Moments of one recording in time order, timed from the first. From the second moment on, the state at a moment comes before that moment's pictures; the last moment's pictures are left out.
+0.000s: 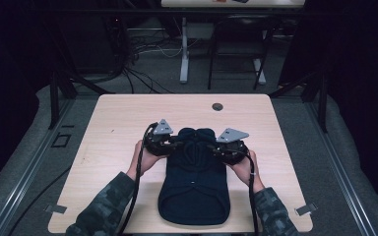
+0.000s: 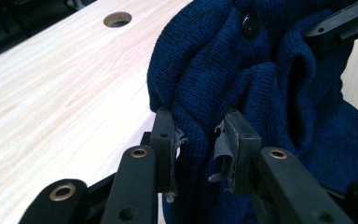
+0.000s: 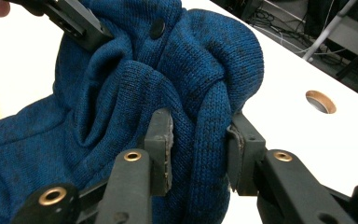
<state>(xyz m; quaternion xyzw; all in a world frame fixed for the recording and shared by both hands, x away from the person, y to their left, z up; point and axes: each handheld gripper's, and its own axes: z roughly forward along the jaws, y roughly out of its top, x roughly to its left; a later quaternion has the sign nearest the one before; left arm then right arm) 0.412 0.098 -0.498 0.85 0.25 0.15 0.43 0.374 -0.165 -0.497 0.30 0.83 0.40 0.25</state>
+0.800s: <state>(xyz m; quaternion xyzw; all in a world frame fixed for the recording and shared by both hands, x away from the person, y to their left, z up) 0.396 0.097 -0.489 0.85 0.18 0.22 0.45 0.383 -0.176 -0.500 0.32 0.83 0.41 0.21</state>
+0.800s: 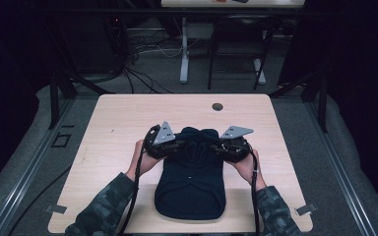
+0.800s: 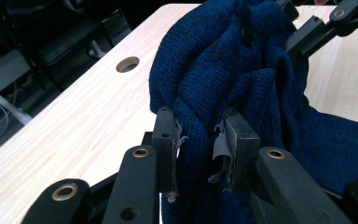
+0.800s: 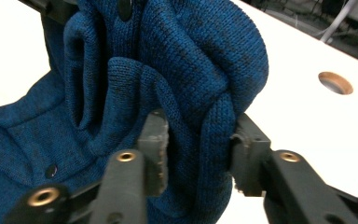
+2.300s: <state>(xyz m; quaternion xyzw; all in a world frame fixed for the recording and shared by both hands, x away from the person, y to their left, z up) 0.388 0.093 -0.486 0.84 0.14 0.25 0.46 0.372 -0.179 -0.490 0.29 0.82 0.43 0.24</state>
